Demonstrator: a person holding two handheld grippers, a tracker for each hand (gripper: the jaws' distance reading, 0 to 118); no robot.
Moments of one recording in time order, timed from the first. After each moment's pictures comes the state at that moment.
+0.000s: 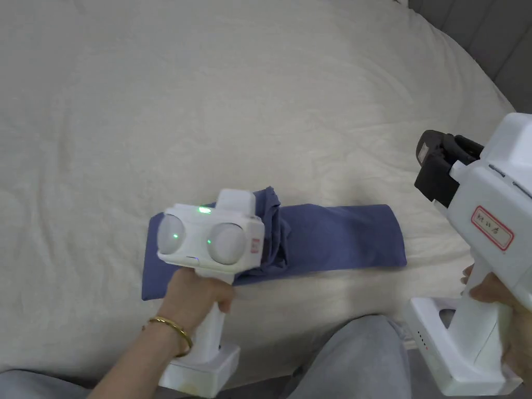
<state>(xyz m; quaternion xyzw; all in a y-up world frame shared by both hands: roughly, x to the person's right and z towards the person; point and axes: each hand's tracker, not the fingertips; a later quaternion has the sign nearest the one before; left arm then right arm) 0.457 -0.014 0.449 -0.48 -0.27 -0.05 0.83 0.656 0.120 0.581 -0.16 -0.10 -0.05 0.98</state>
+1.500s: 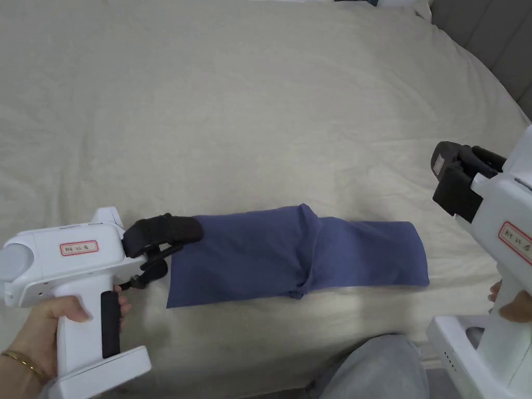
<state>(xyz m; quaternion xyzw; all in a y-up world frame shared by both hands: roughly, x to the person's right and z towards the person) 0.229 -0.075 0.369 -0.48 -0.33 0.40 0.71 0.632 0.134 0.561 -0.18 -0.07 -0.02 0.98</state>
